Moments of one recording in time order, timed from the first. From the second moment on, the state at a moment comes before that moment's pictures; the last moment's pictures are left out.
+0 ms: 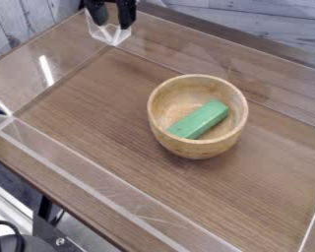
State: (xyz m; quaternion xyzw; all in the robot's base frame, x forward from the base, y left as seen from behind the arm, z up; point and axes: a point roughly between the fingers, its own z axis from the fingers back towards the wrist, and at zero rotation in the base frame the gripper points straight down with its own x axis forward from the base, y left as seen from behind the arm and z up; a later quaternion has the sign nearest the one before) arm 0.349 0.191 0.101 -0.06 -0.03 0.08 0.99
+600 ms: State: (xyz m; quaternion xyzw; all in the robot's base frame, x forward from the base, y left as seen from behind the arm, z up) arm 0.358 0.198 0.093 -0.05 -0.03 0.09 0.99
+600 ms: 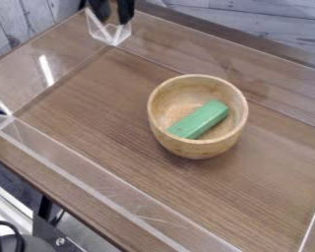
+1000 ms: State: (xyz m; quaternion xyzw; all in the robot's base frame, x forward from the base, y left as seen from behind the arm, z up) arm 0.364 0.202 0.080 -0.06 -0.02 0.09 0.99
